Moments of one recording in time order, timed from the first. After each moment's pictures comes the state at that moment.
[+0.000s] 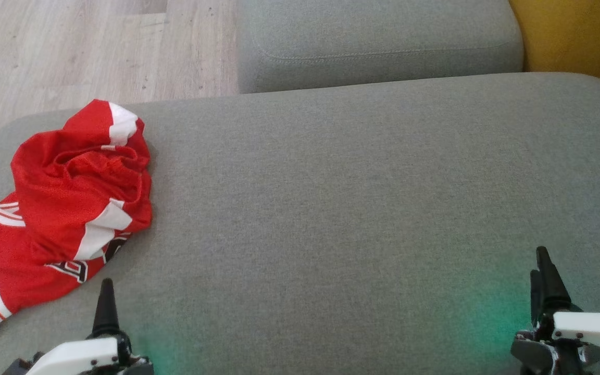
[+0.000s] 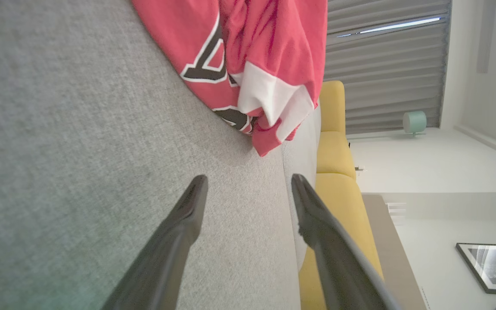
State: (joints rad) left arm 0.01 0.04 0.04 0.33 -1.49 -0.11 0.07; right arm 0.01 -0.04 -0.10 0.35 1.48 0.13 0.07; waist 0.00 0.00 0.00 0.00
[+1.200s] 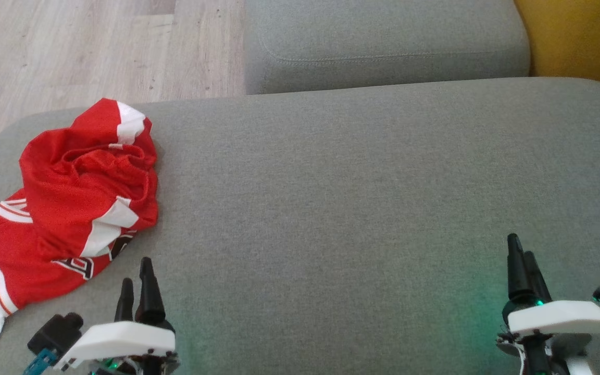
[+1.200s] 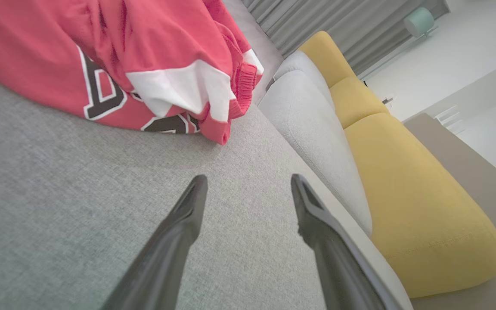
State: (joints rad) left arm 0.01 0.04 -0.10 0.25 -0.96 -0.01 -0.04; right arm 0.01 -0.04 -0.03 0.30 0.94 0.13 -0.04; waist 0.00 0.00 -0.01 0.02
